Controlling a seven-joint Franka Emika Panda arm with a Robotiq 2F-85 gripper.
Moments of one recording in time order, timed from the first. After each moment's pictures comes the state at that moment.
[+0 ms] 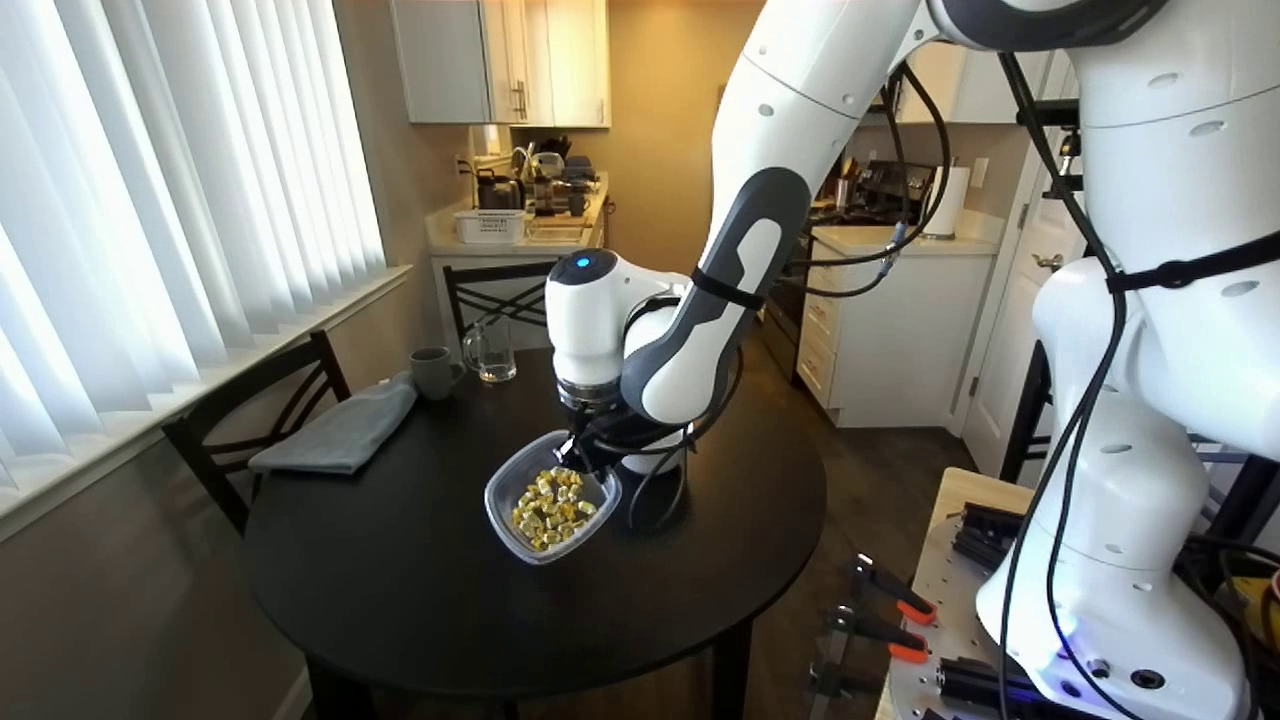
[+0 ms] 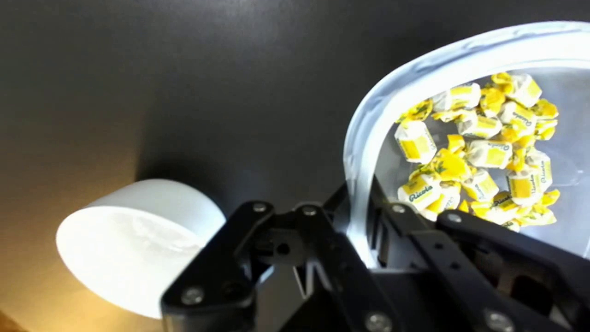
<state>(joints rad) 0.61 0.39 -0.37 -2.30 -0.39 2.74 1.04</state>
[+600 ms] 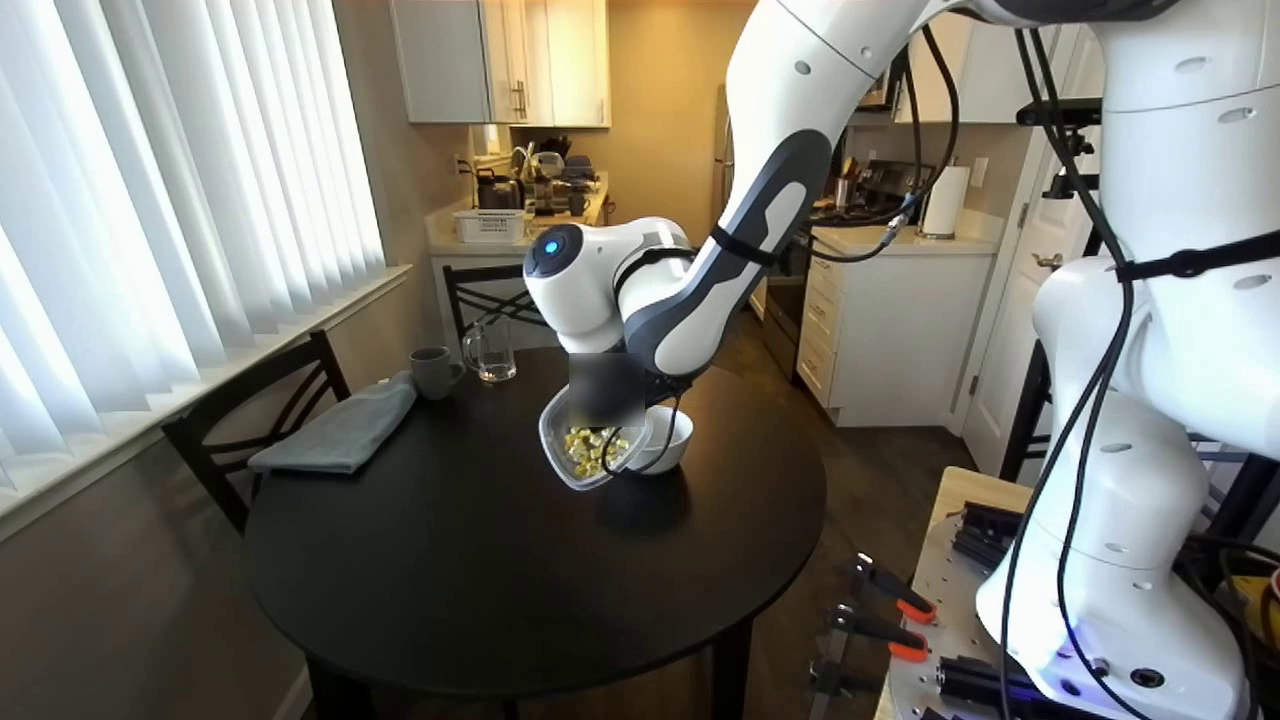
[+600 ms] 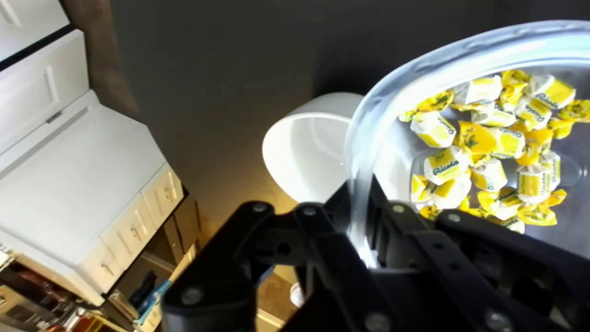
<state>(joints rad) 0.61 0.30 -0.41 -2.22 -0.74 2.32 1.46</state>
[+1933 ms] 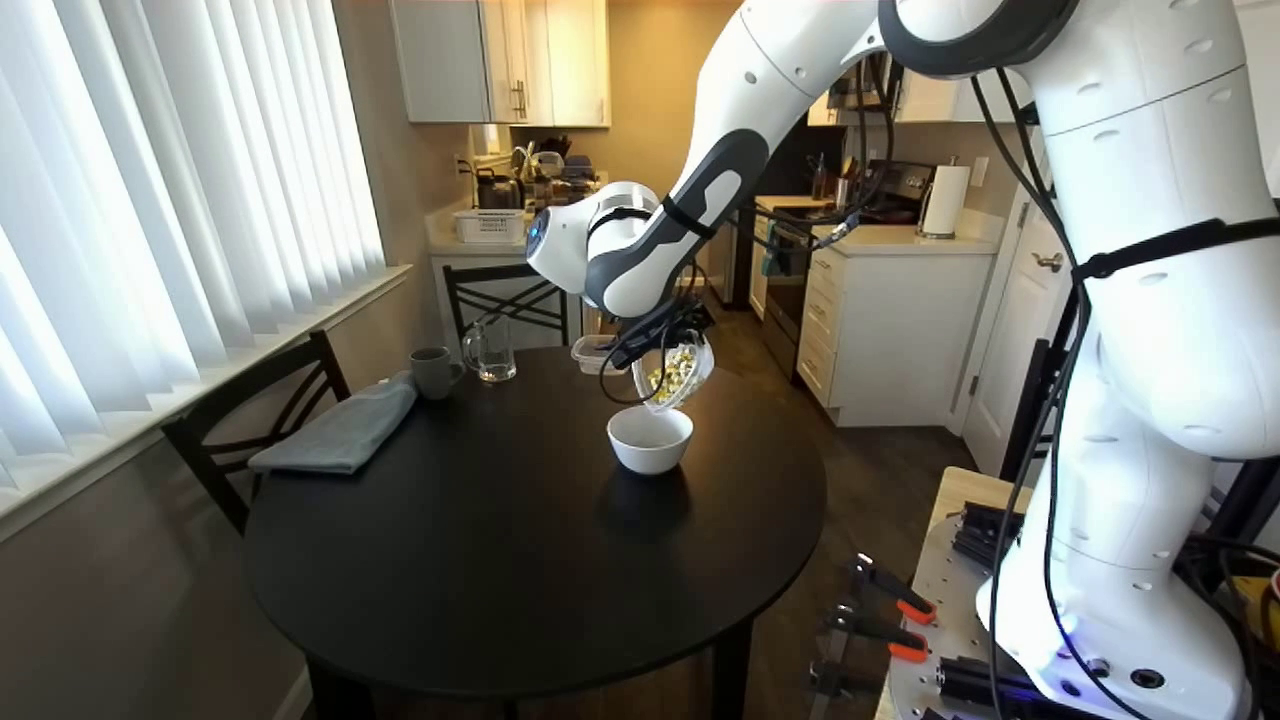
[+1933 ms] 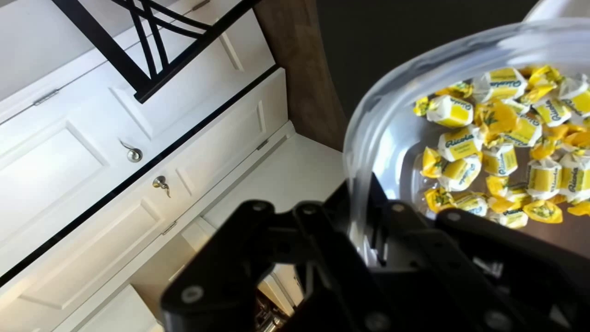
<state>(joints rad) 0.15 0.44 -0.11 -1.89 -0.80 1.75 1.46</state>
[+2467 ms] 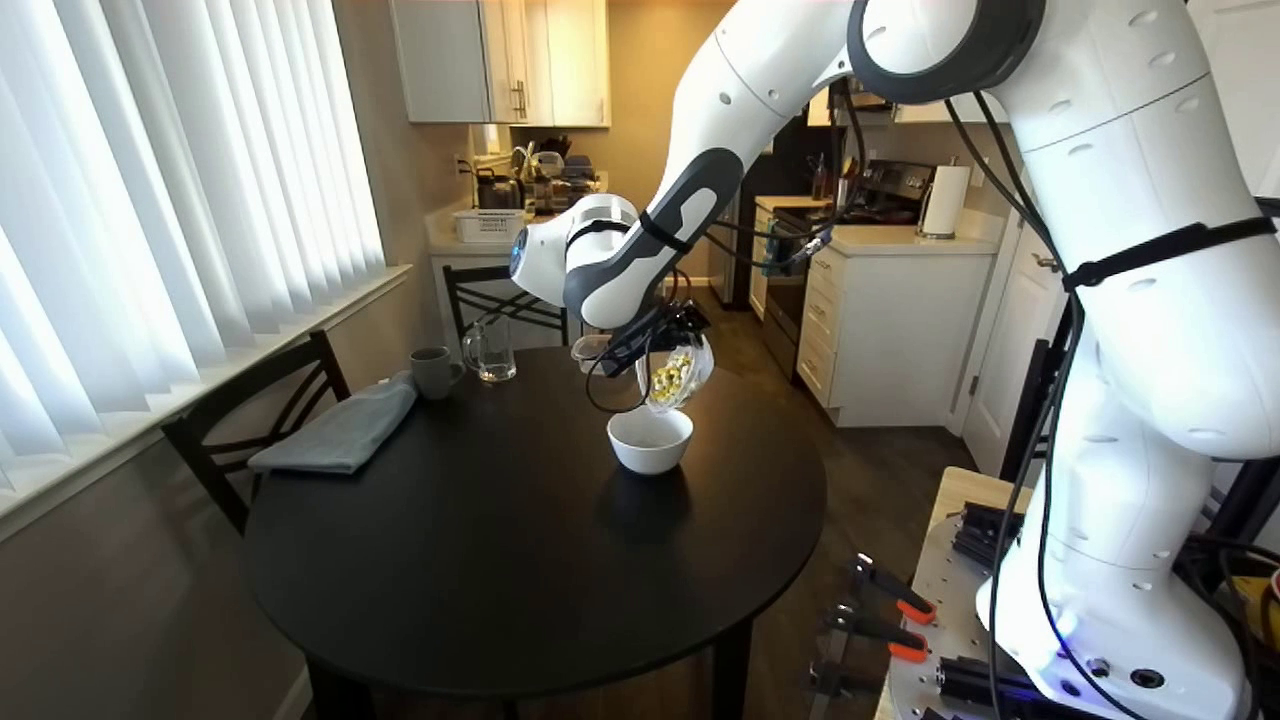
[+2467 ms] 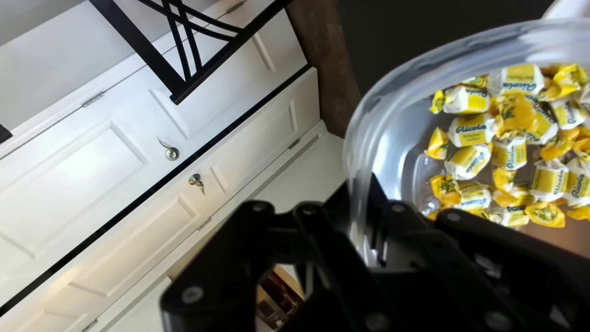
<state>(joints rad) 0.15 0.52 -0.09 -1.79 -0.79 1.62 1.50</state>
